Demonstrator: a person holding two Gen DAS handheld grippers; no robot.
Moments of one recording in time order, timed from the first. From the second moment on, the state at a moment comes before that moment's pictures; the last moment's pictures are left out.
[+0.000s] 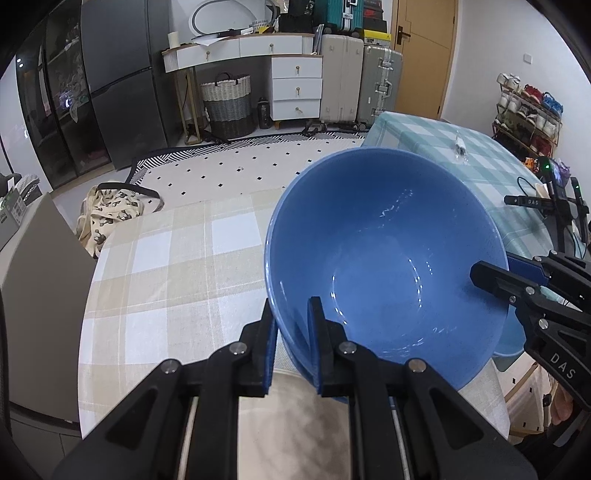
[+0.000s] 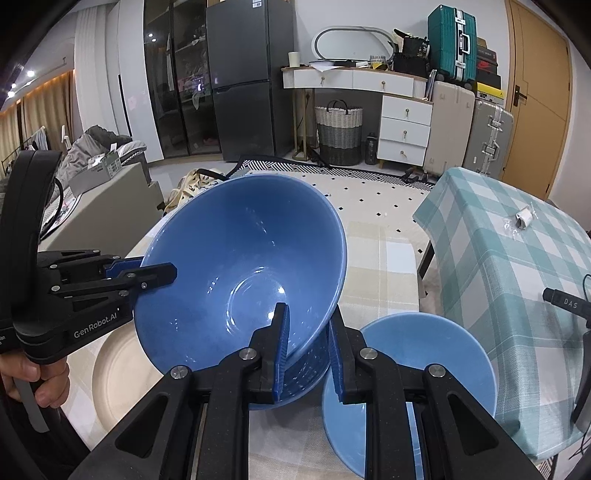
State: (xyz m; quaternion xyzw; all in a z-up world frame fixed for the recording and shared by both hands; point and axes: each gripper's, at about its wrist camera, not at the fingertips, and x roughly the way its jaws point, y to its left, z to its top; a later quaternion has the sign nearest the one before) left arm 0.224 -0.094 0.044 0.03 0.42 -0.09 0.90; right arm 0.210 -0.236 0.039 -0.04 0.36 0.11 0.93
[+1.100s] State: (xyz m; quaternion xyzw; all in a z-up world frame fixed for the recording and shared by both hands) left arm 0.233 -0.104 0.005 0.07 0.46 -0.09 0.88; right arm 0.231 -0.233 -0.003 -0.07 0.41 0.09 0.90
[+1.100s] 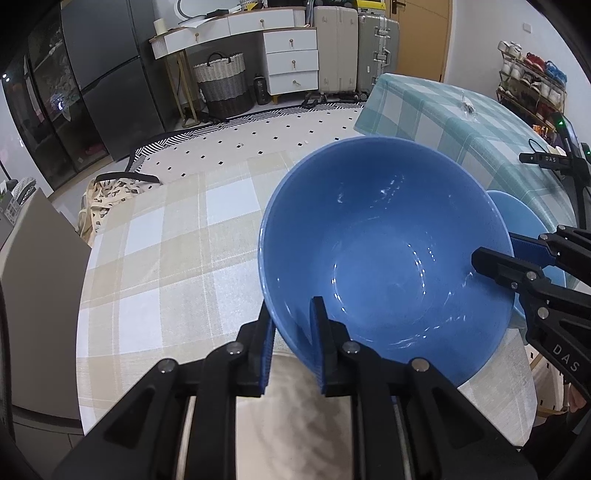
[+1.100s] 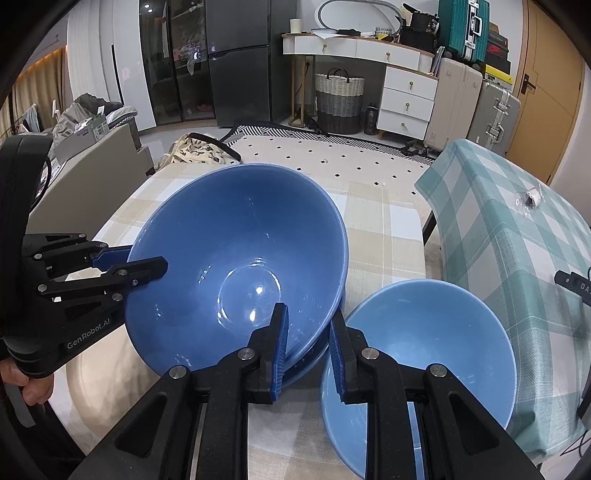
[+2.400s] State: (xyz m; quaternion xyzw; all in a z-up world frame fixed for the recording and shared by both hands) left arm 0.234 -0.116 -0.016 0.11 0.48 -0.08 0.87; right arm 0.236 -0.218 -0.026 -0.16 0.40 0.05 0.90
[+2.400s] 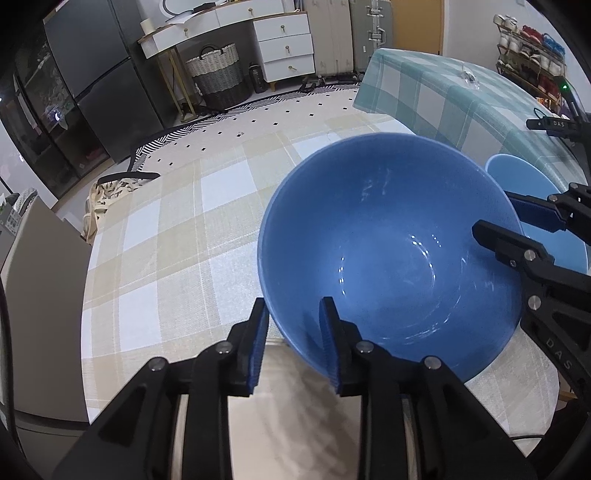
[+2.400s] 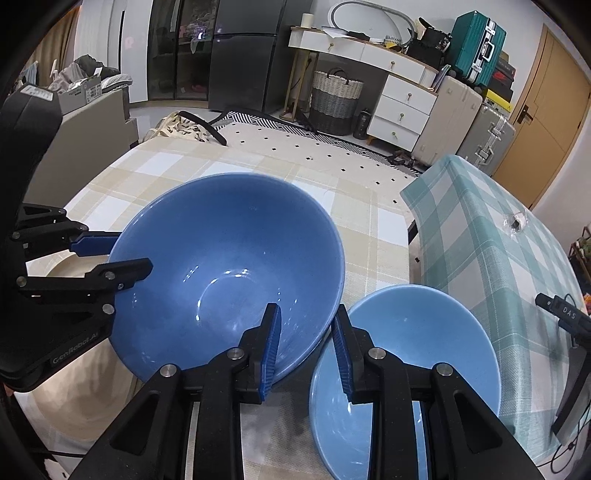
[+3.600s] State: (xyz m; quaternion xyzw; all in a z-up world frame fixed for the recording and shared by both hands) left arm 0.228 -0.095 0.018 0.02 0.45 -0.10 0.89; right arm 0.222 -0.241 0.010 -0.10 0.35 0.06 0.93
